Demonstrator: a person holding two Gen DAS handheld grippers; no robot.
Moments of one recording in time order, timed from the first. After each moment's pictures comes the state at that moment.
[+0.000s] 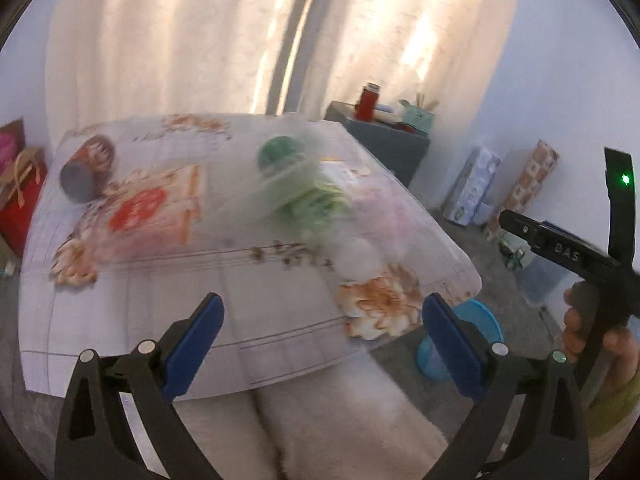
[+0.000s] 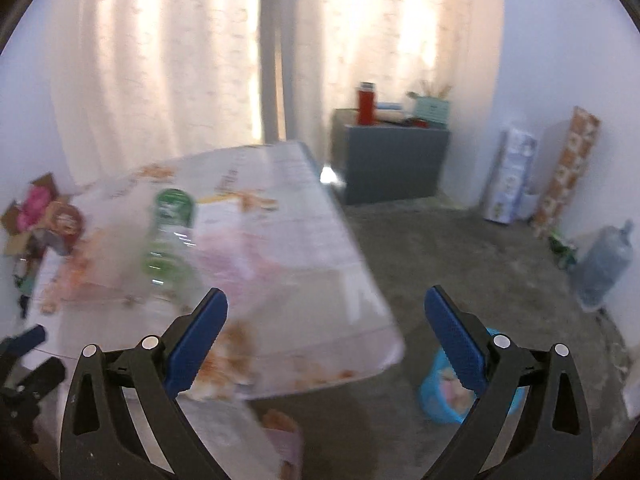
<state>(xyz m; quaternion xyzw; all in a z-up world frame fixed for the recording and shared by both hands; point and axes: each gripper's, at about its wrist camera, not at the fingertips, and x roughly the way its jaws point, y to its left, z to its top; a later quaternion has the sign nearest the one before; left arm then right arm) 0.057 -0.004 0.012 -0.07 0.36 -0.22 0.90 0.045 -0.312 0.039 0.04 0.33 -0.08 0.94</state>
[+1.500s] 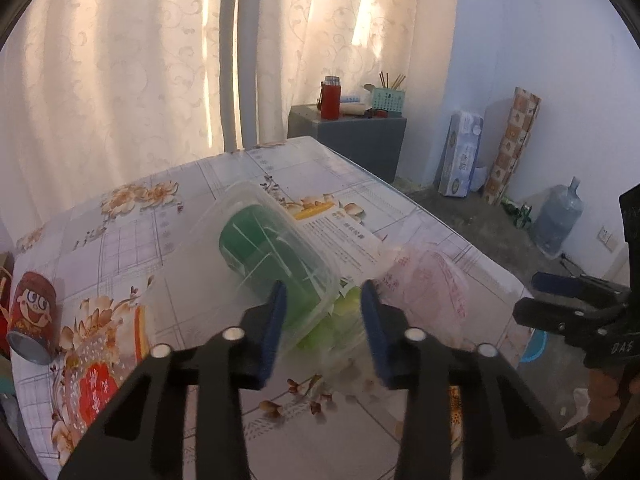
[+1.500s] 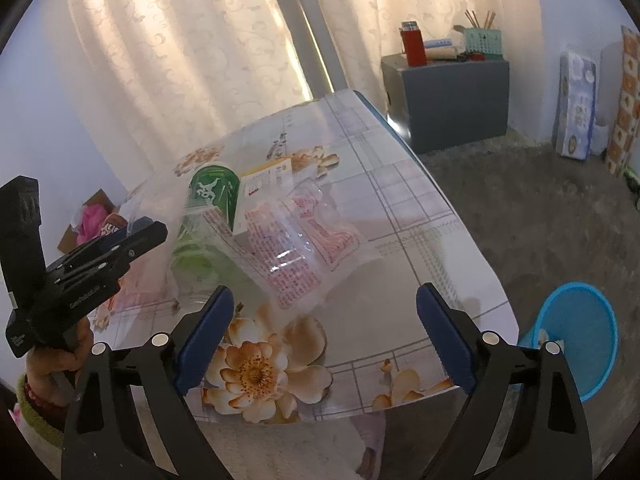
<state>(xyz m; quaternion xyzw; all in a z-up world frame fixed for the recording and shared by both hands) 0.194 -0.072 0.015 0.07 0.32 -0.28 0.90 0.095 -0.310 -0.001 0.16 0.39 0.02 0.91</state>
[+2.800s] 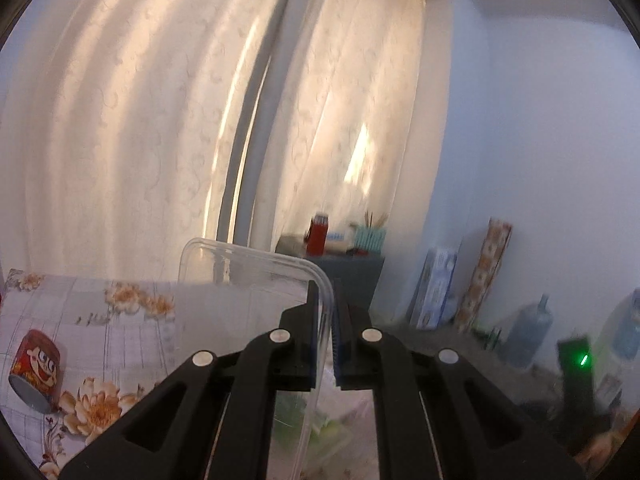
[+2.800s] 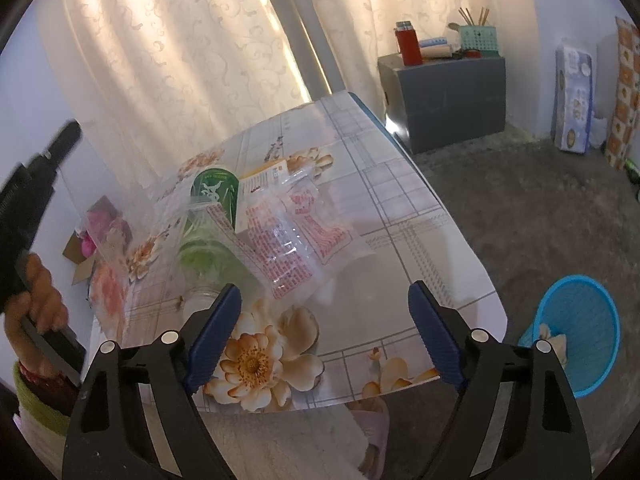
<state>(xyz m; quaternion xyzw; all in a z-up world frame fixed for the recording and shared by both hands) 0.173 -0.018 0.101 -0.08 0.11 -0.31 0.94 0.082 -0.318 0.001 0.17 0.38 0.02 0.91</state>
